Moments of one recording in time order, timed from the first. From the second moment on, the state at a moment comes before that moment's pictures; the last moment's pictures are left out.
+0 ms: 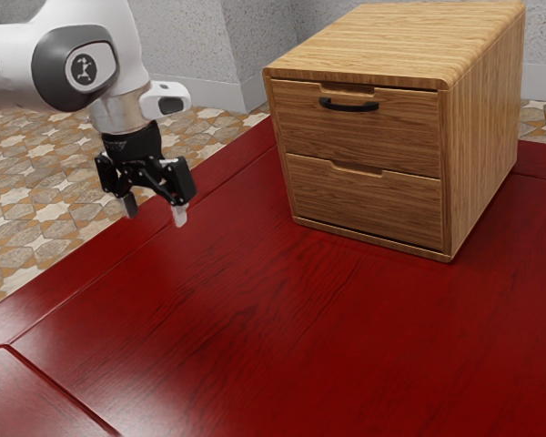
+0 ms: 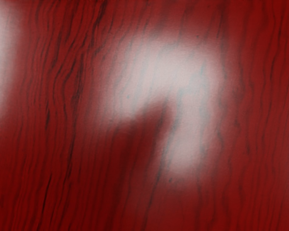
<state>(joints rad) 0.01 0.07 0.21 -1.43 0.01 1.44 -0.01</state>
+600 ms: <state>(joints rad) 0.14 0.01 0.05 -1.32 -0.09 1.51 -0.57</state>
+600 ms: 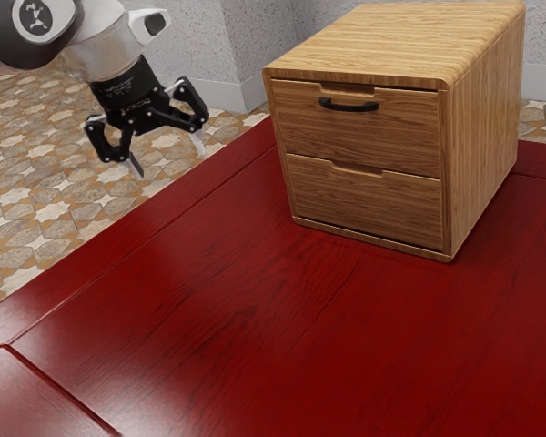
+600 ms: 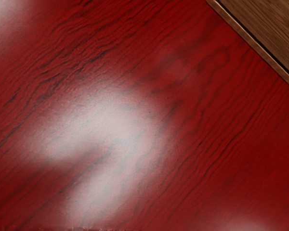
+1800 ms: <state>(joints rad) -0.08 0.07 0.06 -1.32 -0.05 1.79 -1.55</state>
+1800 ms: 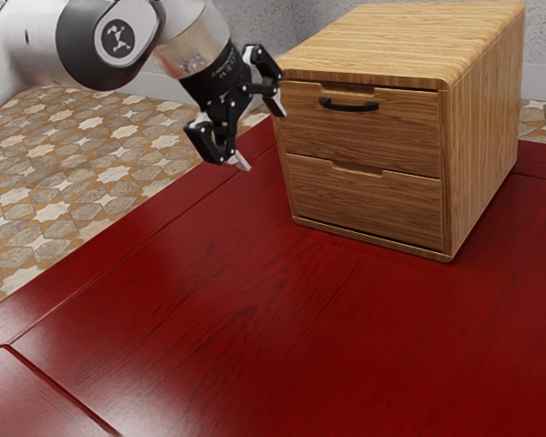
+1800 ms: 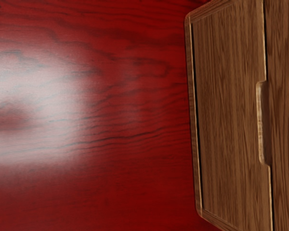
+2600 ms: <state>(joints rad) -0.06 0.32 0.04 -1.07 -0.05 1.84 -1.66</state>
